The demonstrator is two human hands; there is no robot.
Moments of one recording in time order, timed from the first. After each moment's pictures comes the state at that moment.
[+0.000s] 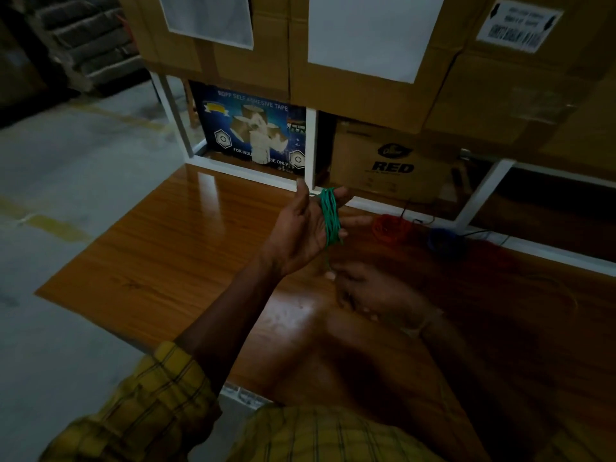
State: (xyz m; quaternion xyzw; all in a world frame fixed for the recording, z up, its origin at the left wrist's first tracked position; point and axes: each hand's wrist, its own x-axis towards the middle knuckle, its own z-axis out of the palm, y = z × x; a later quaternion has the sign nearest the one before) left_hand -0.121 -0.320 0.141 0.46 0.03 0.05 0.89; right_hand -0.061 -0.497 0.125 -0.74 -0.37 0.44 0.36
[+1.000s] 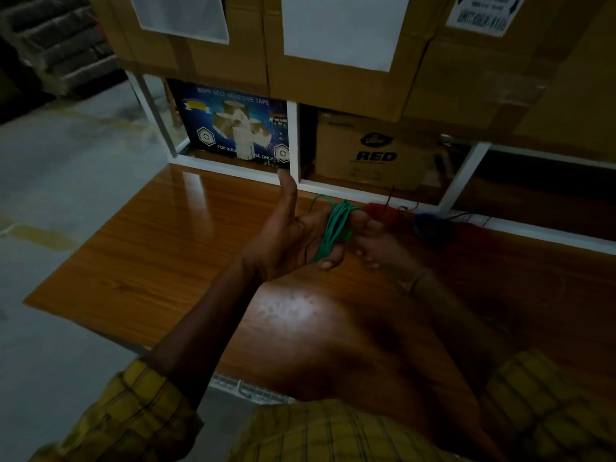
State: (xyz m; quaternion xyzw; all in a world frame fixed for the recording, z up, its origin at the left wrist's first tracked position) left_hand -0.156 -0.341 0.166 0.57 -0.06 -0.11 0.81; right_hand 0.007 -0.499 0.086 -0.72 -0.24 0.37 0.53
